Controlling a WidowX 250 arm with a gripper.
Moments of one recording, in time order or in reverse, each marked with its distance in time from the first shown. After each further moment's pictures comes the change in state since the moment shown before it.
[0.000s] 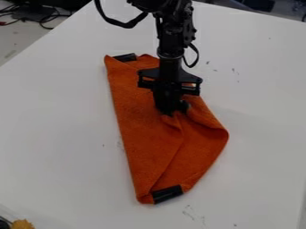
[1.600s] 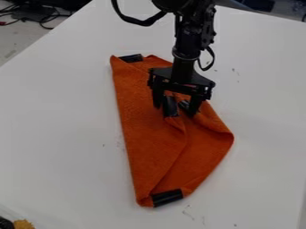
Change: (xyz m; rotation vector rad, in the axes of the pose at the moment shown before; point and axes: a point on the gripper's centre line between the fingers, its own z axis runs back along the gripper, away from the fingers) arm -0.007 -0.020 0.010 0.056 -0.006 -0.044
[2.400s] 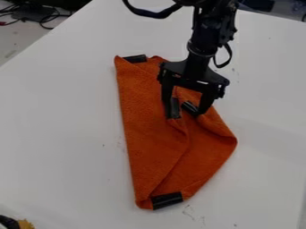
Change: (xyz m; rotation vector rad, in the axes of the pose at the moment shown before) arm -0.009 -0.015 0.018 0.040 -0.047 0.000
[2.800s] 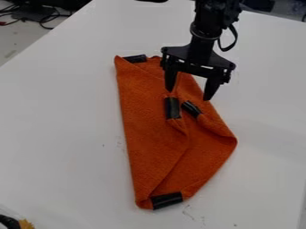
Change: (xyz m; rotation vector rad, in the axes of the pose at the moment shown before) arm 0.009 -0.002 0.029 -0.029 -0.038 0.001
